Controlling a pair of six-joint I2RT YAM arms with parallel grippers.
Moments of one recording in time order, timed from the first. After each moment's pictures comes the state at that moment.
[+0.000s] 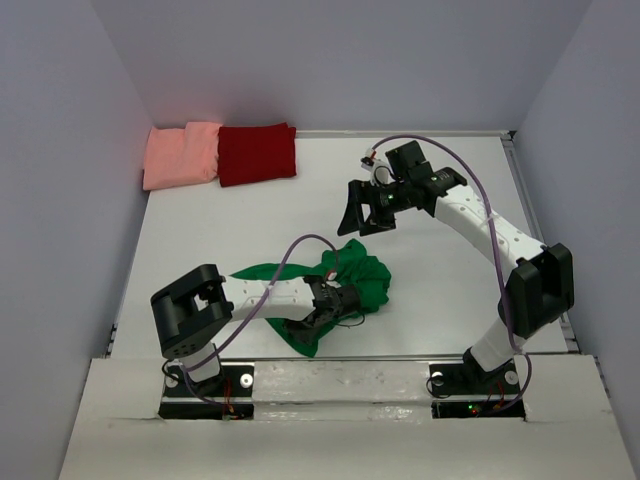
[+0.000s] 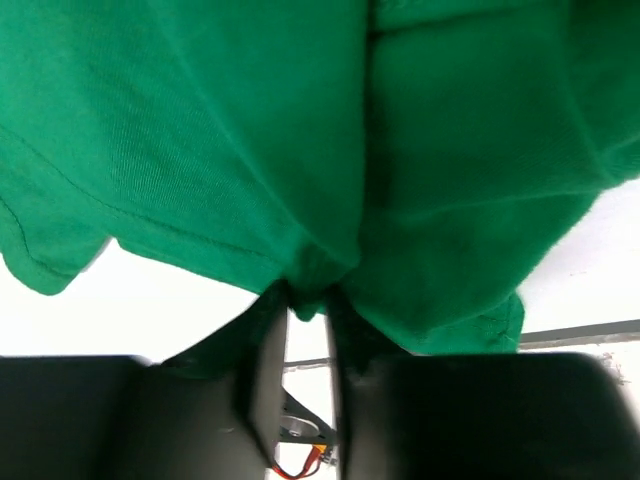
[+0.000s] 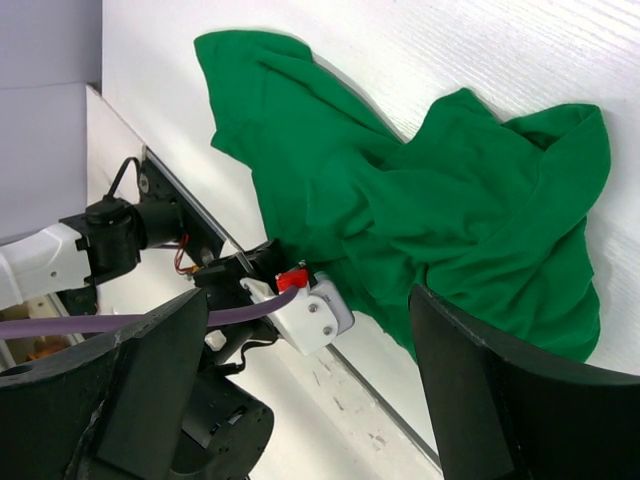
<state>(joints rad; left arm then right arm) -1.21 1.65 0.94 -0.92 -0.29 -0.55 0.48 1.64 1.46 -0.73 -0.62 0.39</state>
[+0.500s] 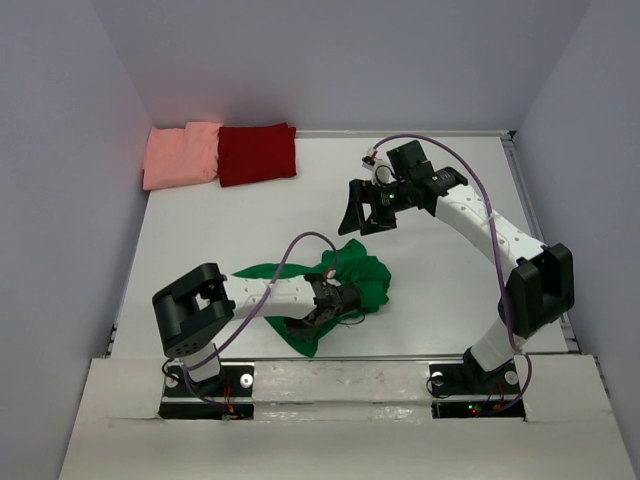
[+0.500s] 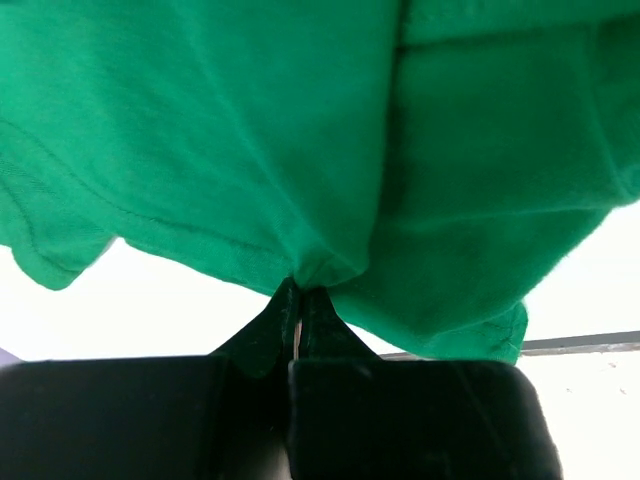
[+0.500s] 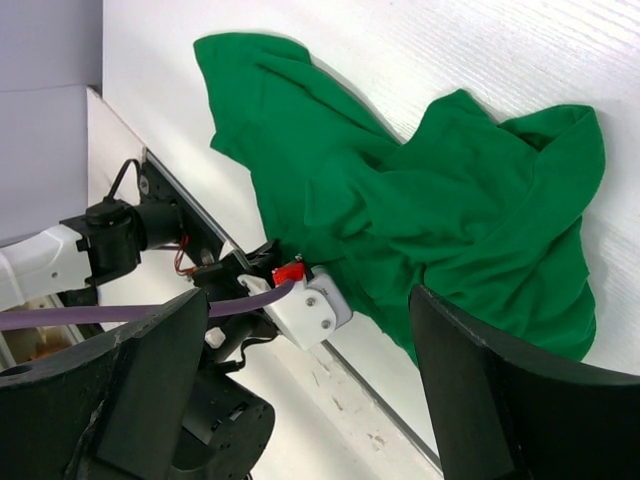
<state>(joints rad) -1.20 1.66 0.95 -0.93 -0.30 -0.56 0.48 1.64 1.46 -0.73 -0.62 0.39</state>
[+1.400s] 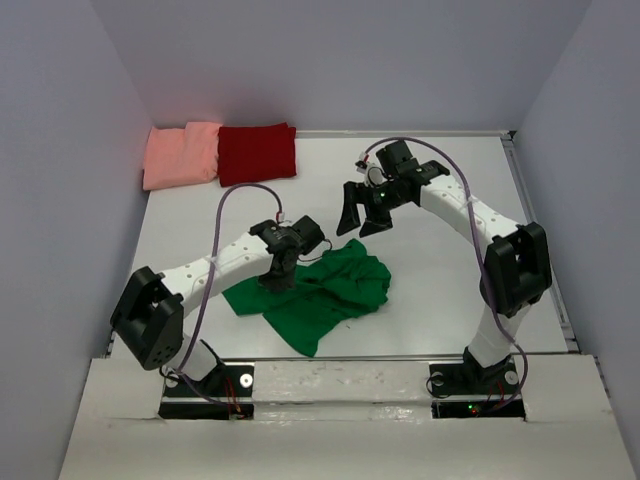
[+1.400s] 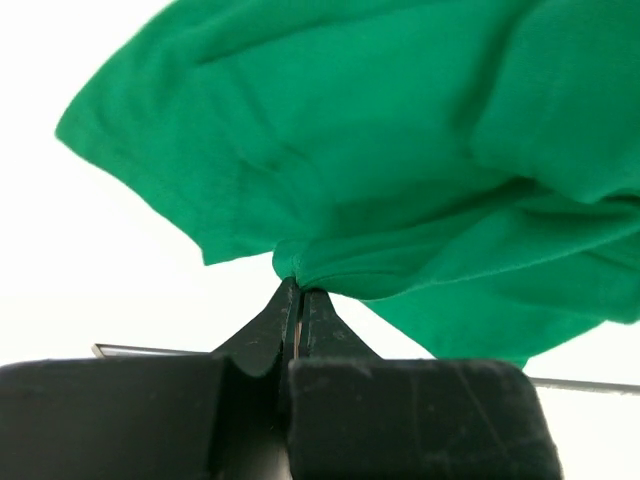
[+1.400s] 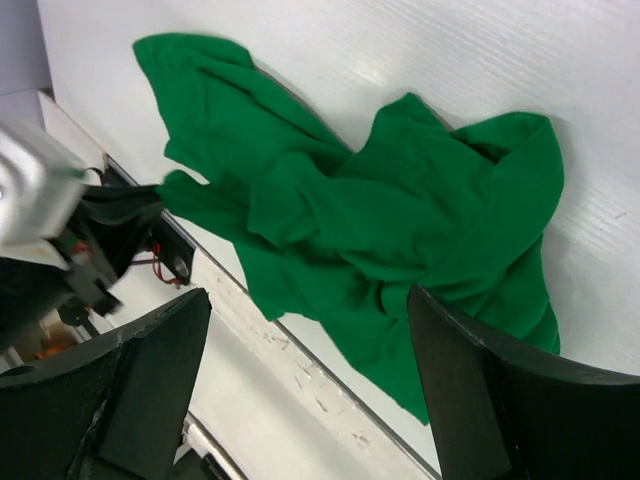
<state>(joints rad) -0.84 1.49 1.09 -1.06 -0.35 -0.62 0.47 1.79 1.54 -0.78 -0.60 0.36</state>
